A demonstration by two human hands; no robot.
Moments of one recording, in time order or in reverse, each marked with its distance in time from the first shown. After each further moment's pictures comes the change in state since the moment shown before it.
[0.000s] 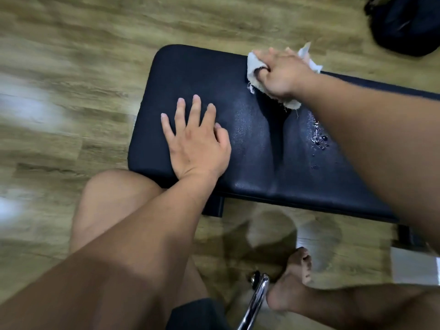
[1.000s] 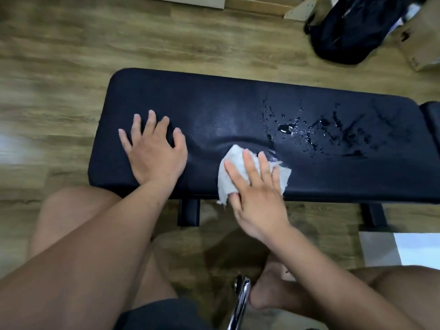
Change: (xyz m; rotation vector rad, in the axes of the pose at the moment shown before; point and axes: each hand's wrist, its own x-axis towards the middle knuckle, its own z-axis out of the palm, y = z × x) left_hand 0.000 0.001 -0.001 -0.121 0.035 -0.011; right_hand -0.245 -0.015 0.105 0.045 0.178 0.029
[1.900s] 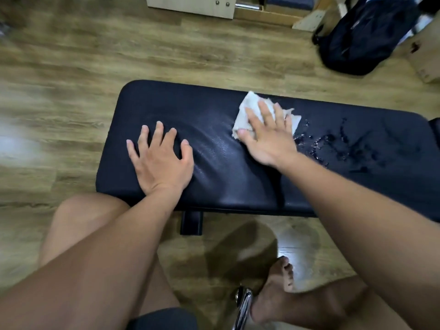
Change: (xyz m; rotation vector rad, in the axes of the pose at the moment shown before) left_hand 0.002 0.004 0.001 0.055 -0.006 -0.038; right_hand 0.145 0.050 -0.041 0.012 -0.075 0.104
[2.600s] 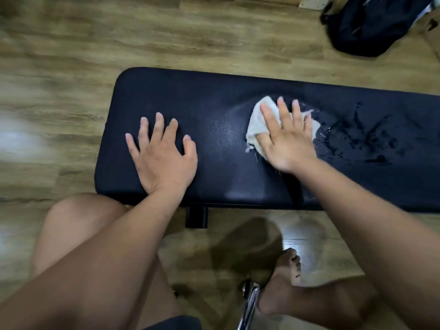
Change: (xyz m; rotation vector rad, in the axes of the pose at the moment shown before) left_hand -0.002 -0.002 0.002 0.031 -0.001 0.033; right_hand -0.027 0.016 0.015 -0.025 0.032 0.056
